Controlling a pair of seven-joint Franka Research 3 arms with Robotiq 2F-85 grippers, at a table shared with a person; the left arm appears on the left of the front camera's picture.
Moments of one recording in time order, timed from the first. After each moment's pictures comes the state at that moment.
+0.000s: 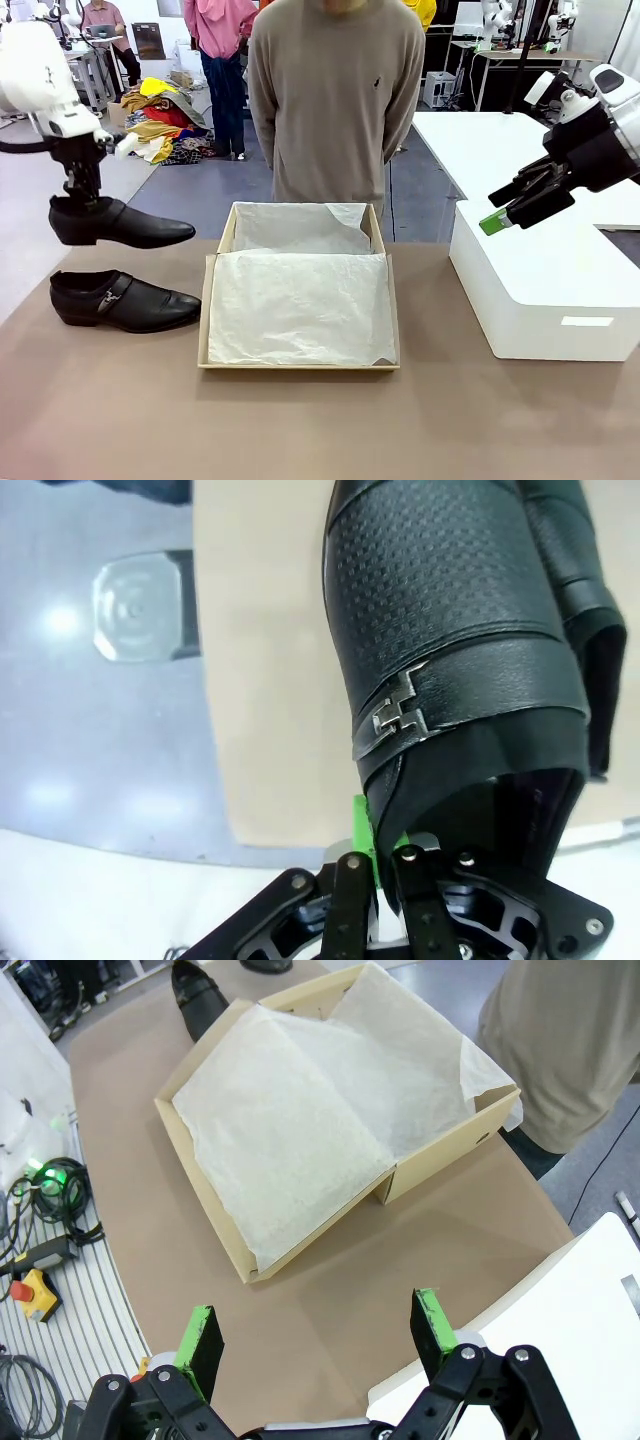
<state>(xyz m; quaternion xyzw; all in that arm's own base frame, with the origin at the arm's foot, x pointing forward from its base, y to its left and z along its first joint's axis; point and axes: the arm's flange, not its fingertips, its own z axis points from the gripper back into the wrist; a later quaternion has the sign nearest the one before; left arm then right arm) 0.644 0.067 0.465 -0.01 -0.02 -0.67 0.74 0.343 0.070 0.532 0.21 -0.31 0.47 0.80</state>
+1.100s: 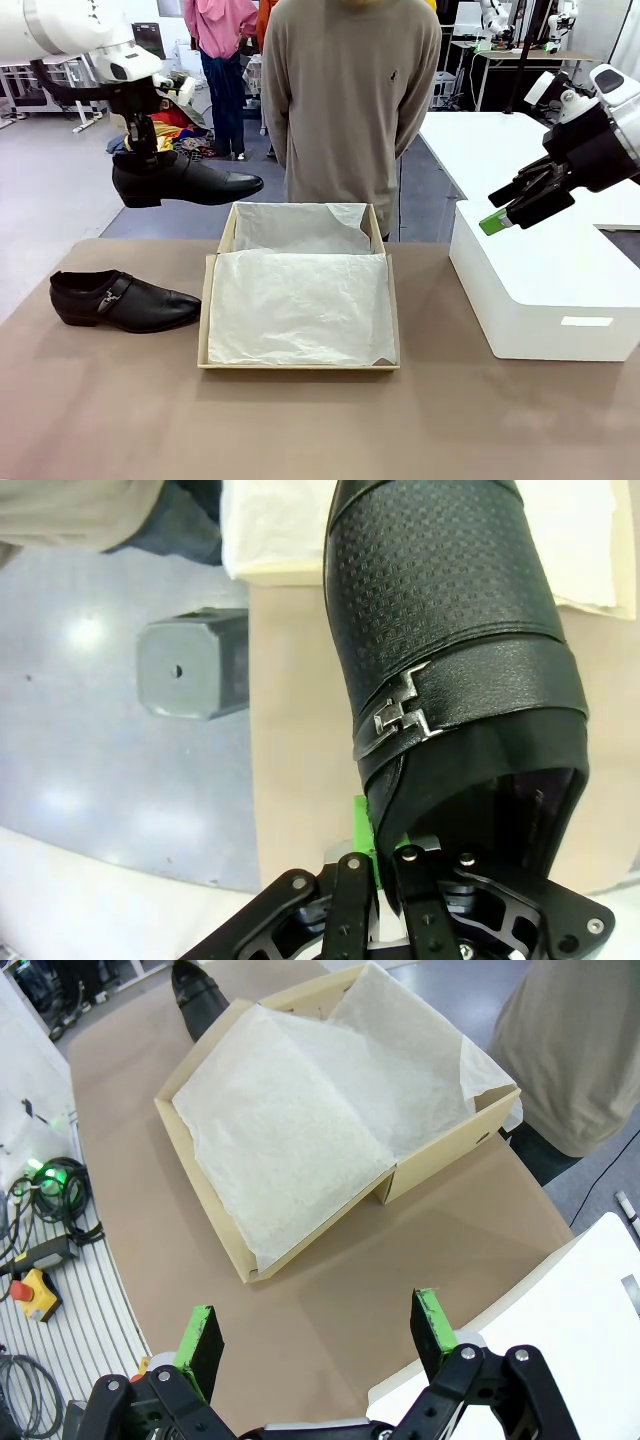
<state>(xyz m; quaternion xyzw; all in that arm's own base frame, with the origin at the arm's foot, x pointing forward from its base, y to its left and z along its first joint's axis) 0.623 -0.076 0.547 -0.02 -0.07 -0.65 0.76 0.343 0.070 0.532 0.21 -0.31 0.47 0.80</state>
